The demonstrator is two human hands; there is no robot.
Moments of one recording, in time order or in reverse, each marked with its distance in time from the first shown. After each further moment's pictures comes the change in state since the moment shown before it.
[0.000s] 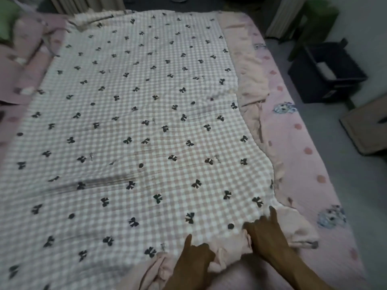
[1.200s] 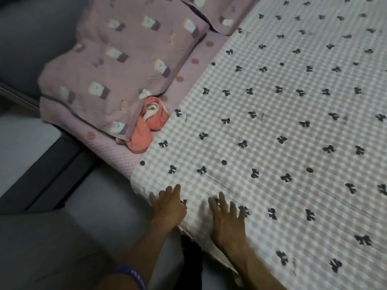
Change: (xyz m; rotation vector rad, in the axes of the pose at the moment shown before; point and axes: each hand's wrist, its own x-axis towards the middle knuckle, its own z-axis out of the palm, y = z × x) left_hand -0.335 -0.283 0.004 -0.339 0.062 -1.228; right_hand 0.019 -0.495 -0.017 0.045 -0.220 -0.495
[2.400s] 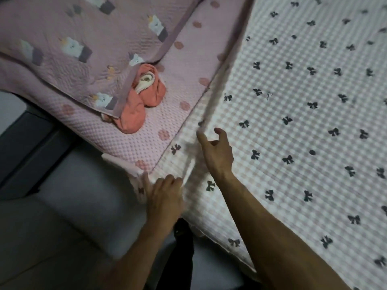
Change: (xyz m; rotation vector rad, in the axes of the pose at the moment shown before) left_hand 0.006 -0.037 0.033 -0.158 0.584 0.247; right_hand 0.126 -0.064 -0.066 1.075 0.209 0.343
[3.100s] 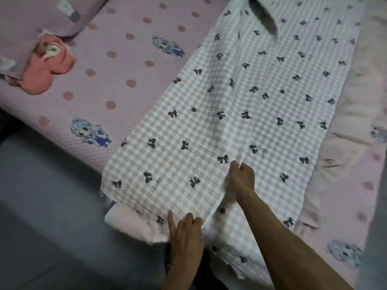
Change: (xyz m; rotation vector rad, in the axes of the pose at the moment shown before) left_hand -0.287 0.411 0.085 -0.027 -0.327 0.010; right_hand -0.110 0.302 -0.387 0.006 0.285 0.277
